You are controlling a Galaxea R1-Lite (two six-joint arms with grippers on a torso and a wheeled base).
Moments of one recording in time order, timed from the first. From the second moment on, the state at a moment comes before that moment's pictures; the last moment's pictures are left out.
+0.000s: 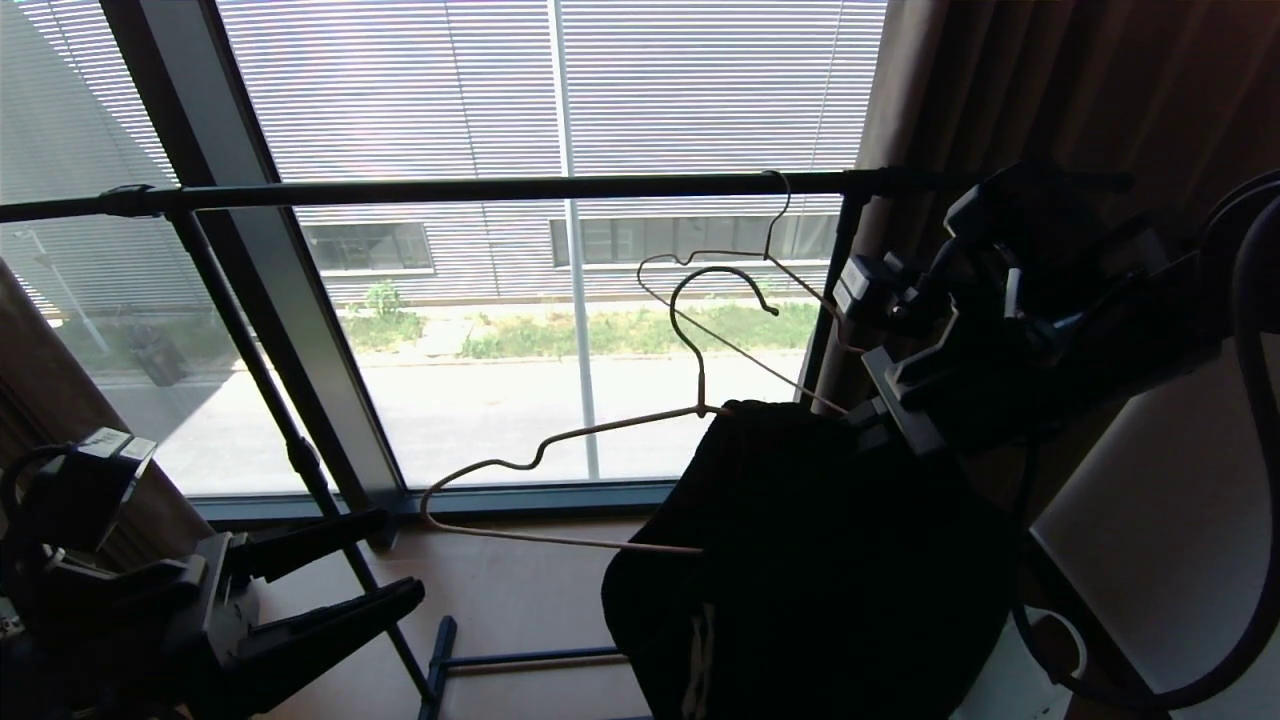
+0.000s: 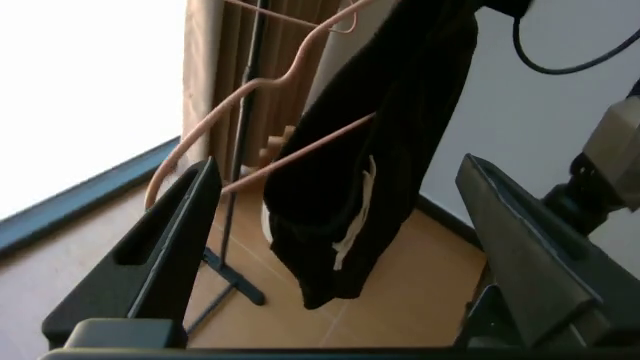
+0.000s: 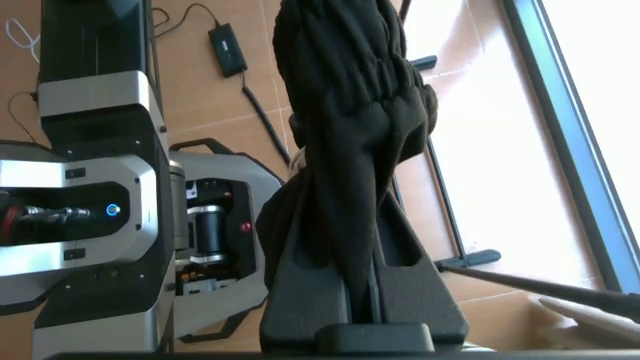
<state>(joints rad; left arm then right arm) -0.13 1.34 -0.10 -1.14 -0.80 -0.24 0.46 1.78 -1.53 0.71 0.70 -0.63</state>
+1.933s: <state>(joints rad) -0.27 1.77 -0.21 -1.07 -0.77 -0.53 0.46 1.67 -1.31 0.38 0.95 -0.54</state>
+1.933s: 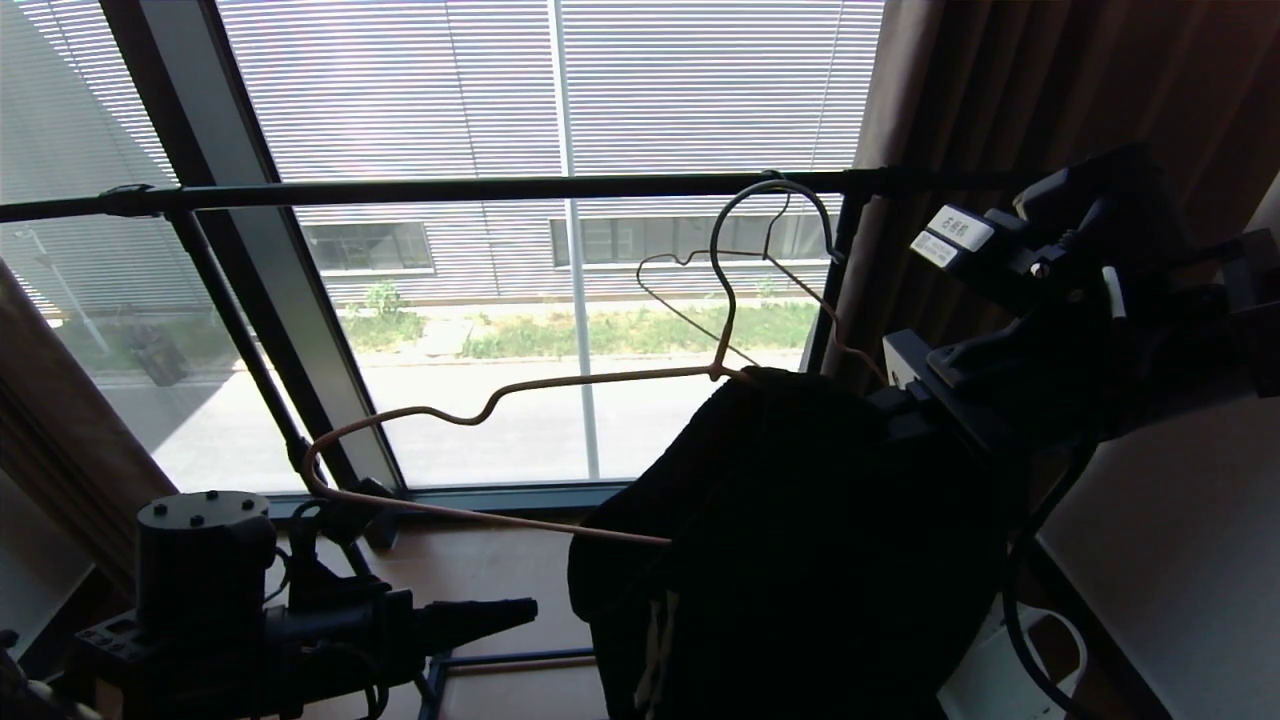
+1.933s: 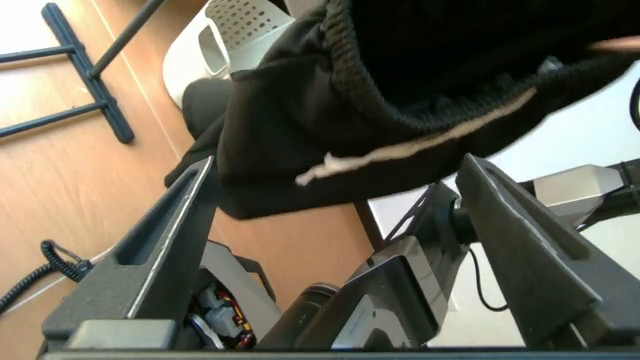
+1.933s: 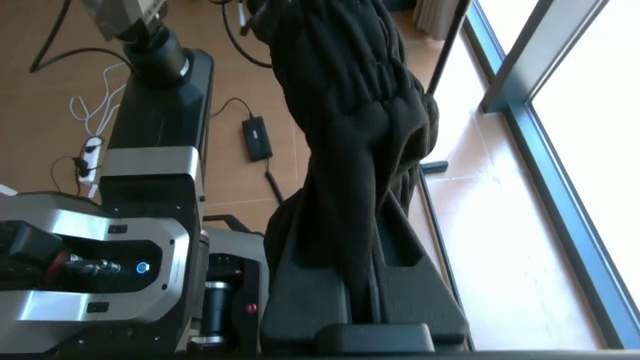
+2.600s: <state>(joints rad) -0.31 1.88 -0.32 -1.10 -0.77 -0.53 0.47 1.66 -1.27 0.33 1.02 -0.54</state>
